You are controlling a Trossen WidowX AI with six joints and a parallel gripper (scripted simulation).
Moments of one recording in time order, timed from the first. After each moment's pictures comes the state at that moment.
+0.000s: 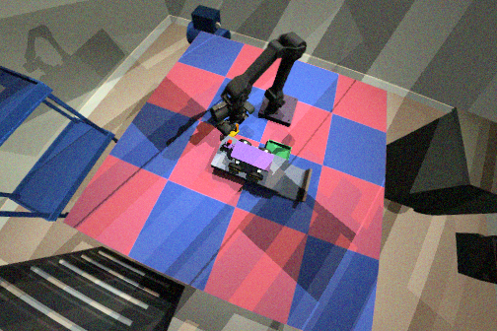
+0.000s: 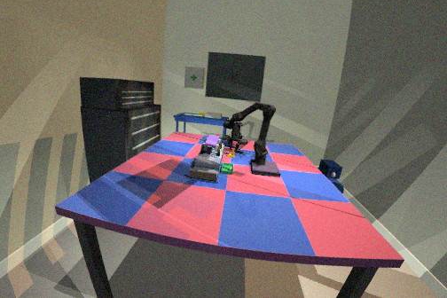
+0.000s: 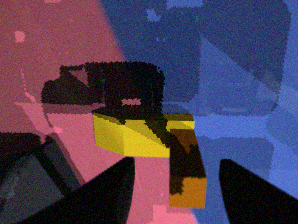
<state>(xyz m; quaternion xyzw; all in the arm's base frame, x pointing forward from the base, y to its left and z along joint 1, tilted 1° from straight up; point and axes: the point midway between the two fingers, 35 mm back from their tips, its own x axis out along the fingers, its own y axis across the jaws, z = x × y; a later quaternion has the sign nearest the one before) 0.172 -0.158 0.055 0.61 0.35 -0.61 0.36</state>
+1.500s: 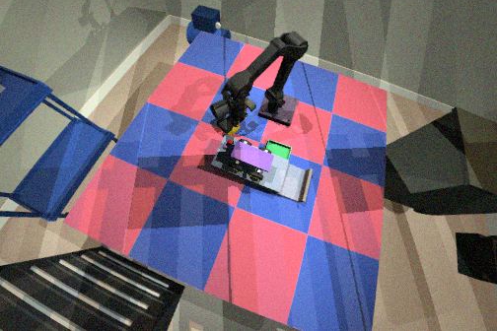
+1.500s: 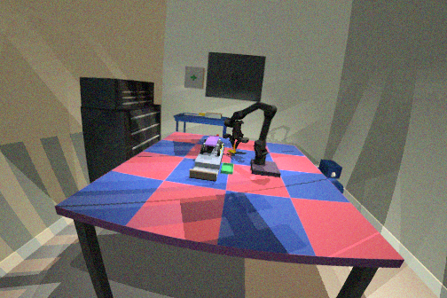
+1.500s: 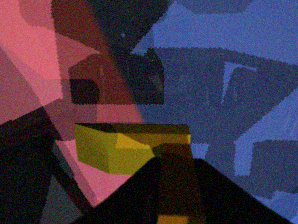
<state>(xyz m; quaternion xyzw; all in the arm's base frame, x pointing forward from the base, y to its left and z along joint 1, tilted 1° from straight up) 0.166 -0.154 0.069 0.61 0.35 -0.62 0.35</state>
